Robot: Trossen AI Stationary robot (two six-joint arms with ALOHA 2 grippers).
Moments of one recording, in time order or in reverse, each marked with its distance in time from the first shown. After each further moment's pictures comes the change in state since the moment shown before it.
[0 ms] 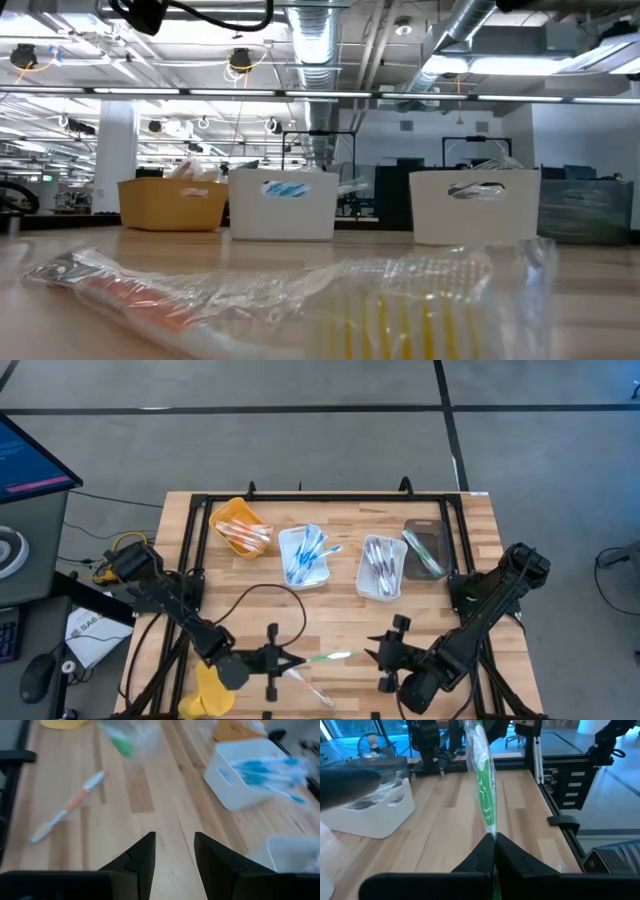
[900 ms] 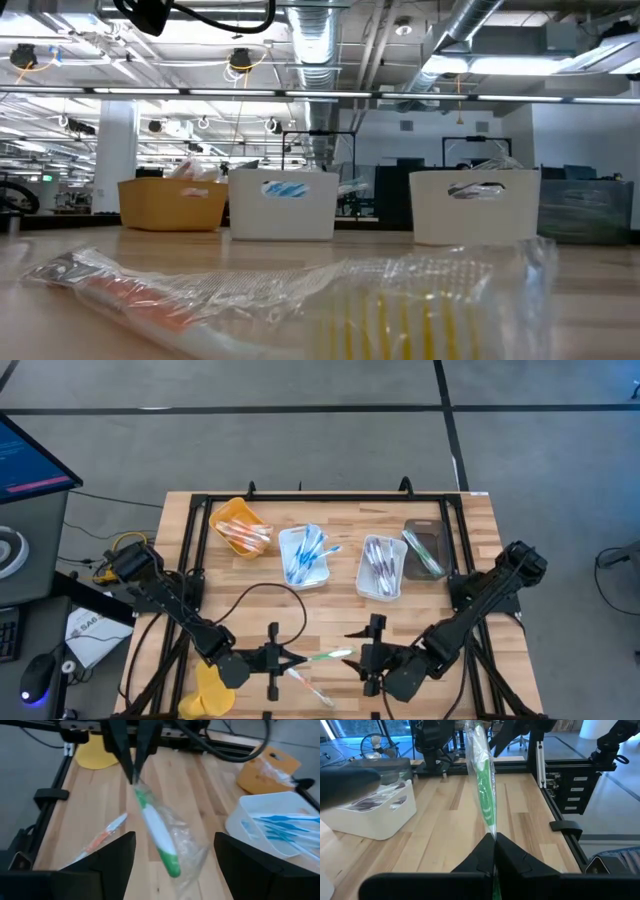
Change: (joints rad) left arm 0.003 0.002 0.000 0.023 -0.003 -0.002; right arm -0.096 0.000 0.000 0.384 -0.080 -0.412
